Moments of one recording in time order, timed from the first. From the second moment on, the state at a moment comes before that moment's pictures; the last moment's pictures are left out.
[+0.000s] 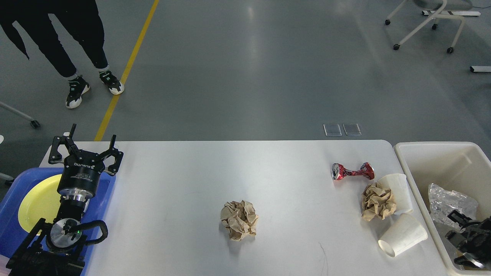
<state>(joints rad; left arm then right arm) -0.31 0.12 -1.57 -0.73 0.26 -0.60 -0.21 0.63 -0.40 -0.65 0.21 -0.14 -0.14 -0.24</state>
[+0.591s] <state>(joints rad) -0.31 0.12 -1.57 -0.73 0.26 -0.60 -0.21 1.41 -0.61 -0.85 0.65 -0.47 0.59 -0.25</state>
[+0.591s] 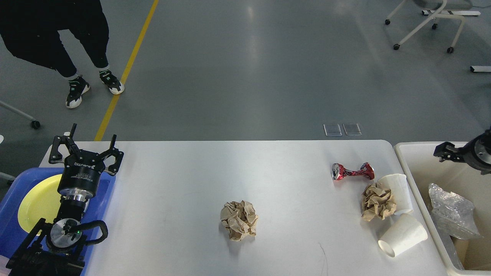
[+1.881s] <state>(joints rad) -0.31 0.12 -1.57 -0.73 0.26 -0.60 -0.21 2.43 -0.27 -1.21 1.56 0.12 0.79 -0.25</state>
